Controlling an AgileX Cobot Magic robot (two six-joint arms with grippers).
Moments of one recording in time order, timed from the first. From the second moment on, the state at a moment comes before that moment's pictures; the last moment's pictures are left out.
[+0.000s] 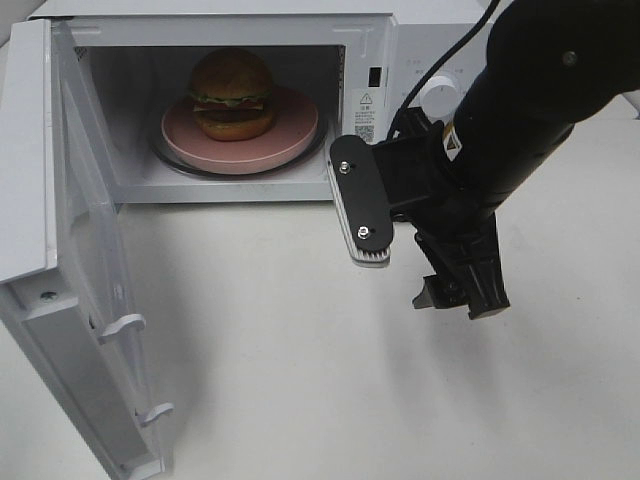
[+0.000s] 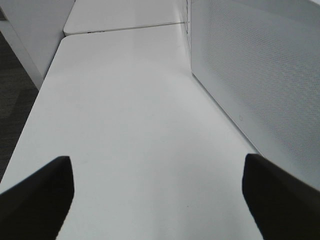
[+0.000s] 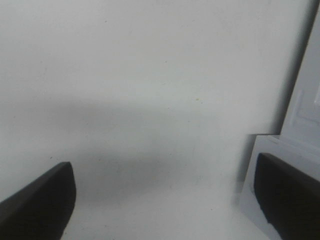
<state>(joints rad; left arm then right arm) 0.01 0.00 -0.50 -0.01 1.04 0.12 0.65 1.62 -1.02 -0.15 0.61 -1.05</state>
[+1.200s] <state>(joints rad) 0.01 0.00 -0.50 -0.01 1.04 0.12 0.69 1.83 -1.31 -0.15 0.45 -1.05</state>
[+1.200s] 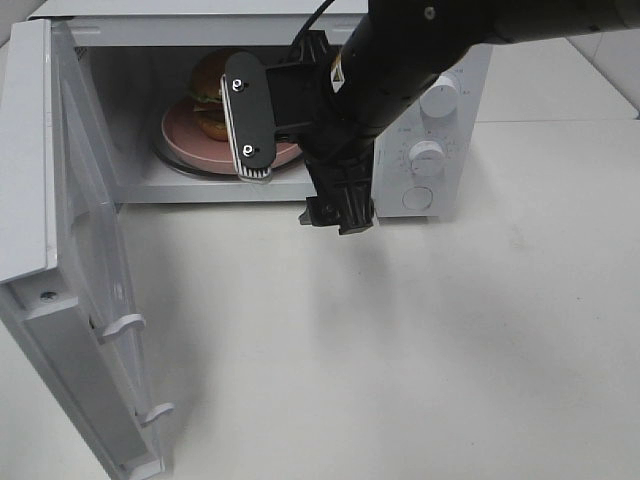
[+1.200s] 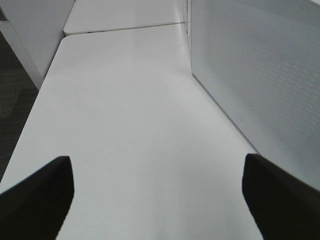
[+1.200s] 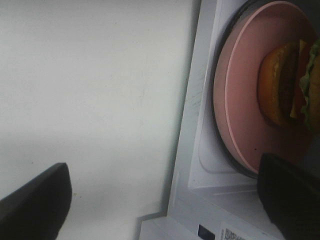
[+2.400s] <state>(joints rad) 0.01 0.00 -0.50 -0.01 1.04 0.12 0.70 2.38 -1.91 -0.20 0.53 -1.02</state>
